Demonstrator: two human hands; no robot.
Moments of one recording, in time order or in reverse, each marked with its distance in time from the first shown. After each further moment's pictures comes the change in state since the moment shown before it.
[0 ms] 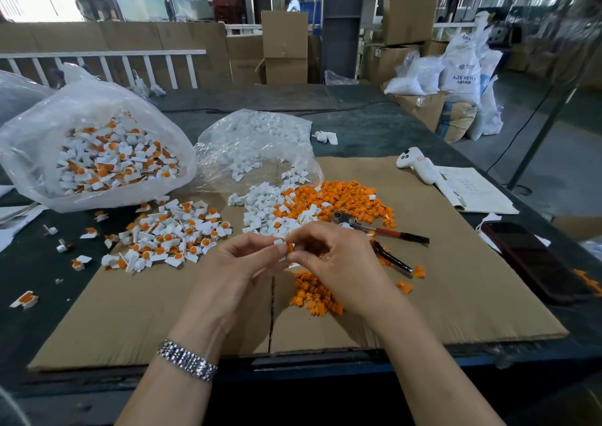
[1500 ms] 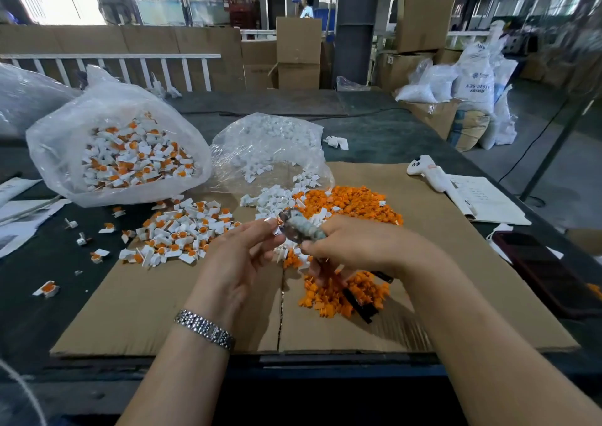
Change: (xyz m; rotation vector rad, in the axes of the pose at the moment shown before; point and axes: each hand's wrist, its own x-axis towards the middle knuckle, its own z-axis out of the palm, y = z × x) left_hand 0.020 0.012 0.000 -0.135 0.203 -0.081; right_hand 0.045 -0.025 -0.031 0.019 -0.645 0.455
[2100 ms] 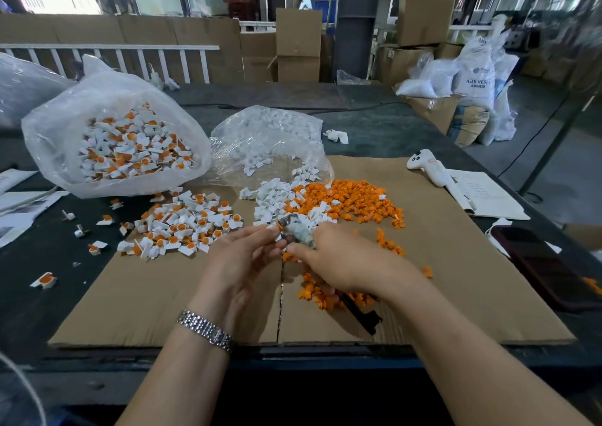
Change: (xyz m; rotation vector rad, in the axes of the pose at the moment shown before) left_hand -0.007 -0.010 -0.003 0.002 0.028 -0.037; right_hand 0.011 0.010 0.033 -0.226 0.230 -0.002
